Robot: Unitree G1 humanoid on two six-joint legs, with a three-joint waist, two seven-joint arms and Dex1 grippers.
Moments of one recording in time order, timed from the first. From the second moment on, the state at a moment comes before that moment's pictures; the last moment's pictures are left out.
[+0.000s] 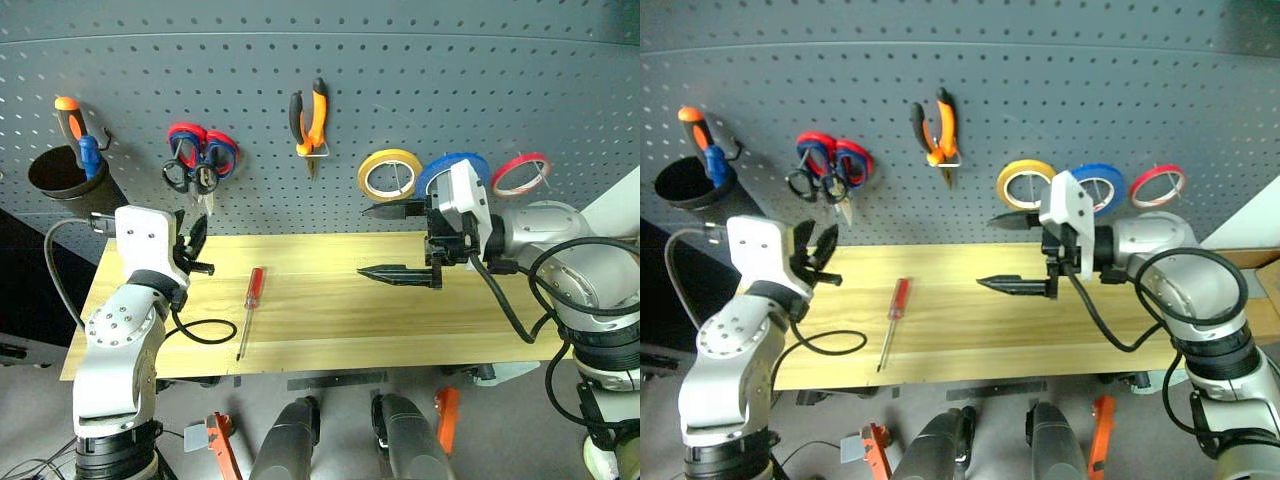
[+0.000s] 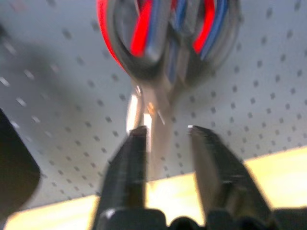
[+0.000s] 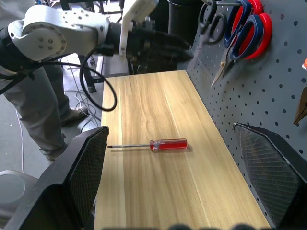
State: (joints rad) left arm -0.13 0.42 0.29 -0.46 -0.17 0.55 -0.23; right arm -0.68 -0.67 0.14 -0.37 0.57 0.65 1.02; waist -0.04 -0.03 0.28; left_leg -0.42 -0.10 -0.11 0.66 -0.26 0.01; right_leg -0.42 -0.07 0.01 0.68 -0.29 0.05
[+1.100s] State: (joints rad) left arm -0.54 0.31 0.10 0.23 -0.12 1.13 -0.21; right arm -0.68 -0.53 0.19 -0.47 0.65 1.04 0.71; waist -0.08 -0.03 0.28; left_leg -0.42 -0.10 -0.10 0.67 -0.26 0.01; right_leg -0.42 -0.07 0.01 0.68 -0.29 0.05
